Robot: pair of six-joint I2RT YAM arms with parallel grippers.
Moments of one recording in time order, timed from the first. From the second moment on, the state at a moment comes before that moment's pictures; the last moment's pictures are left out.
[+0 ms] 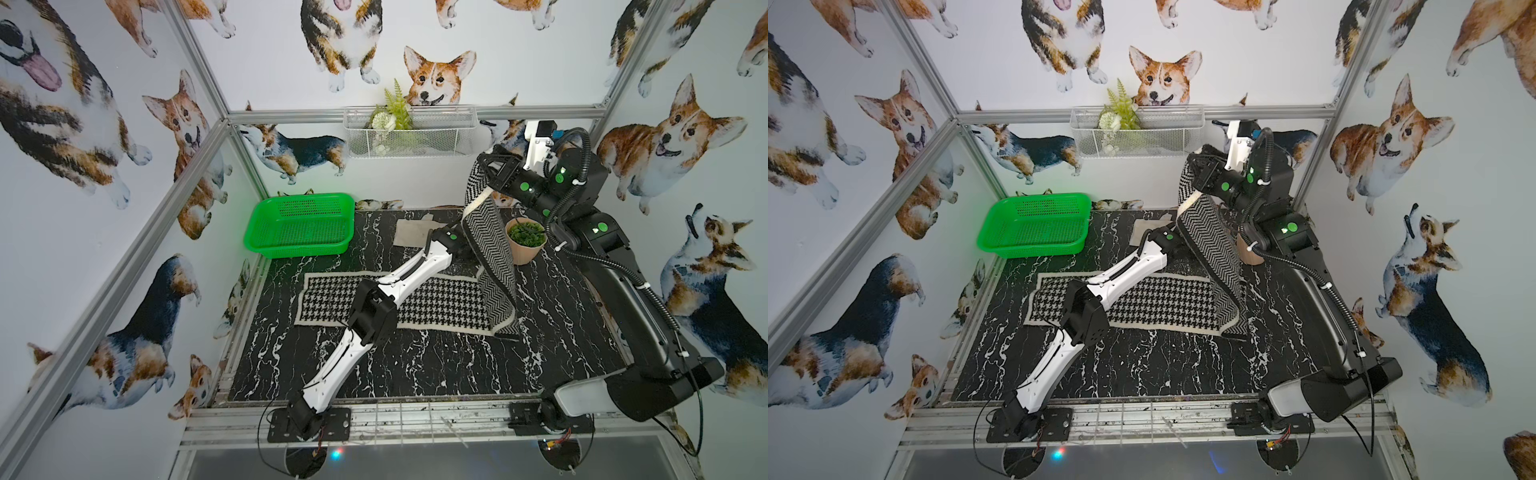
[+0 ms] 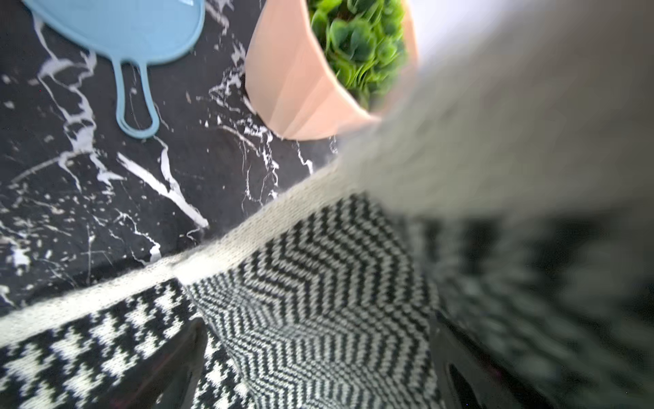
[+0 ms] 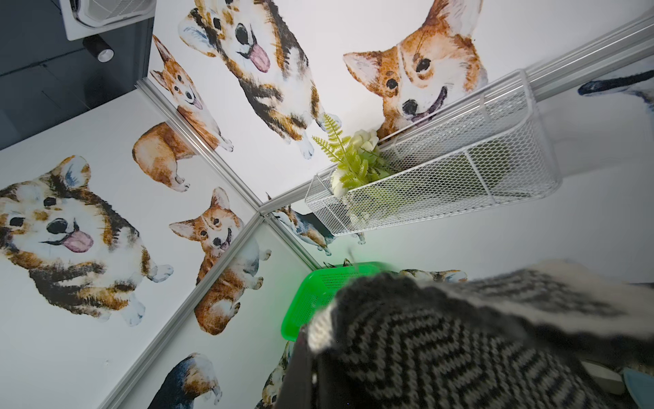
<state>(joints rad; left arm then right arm) -0.87 2.49 2.49 -0.76 0.33 -0.75 0.44 1.42 1.80 -0.33 -0.25 0.69</state>
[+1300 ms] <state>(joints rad) -0.68 2.00 1.75 -0.72 0.24 -0.70 0.50 1.49 1.70 -0.19 -0.33 0.79</state>
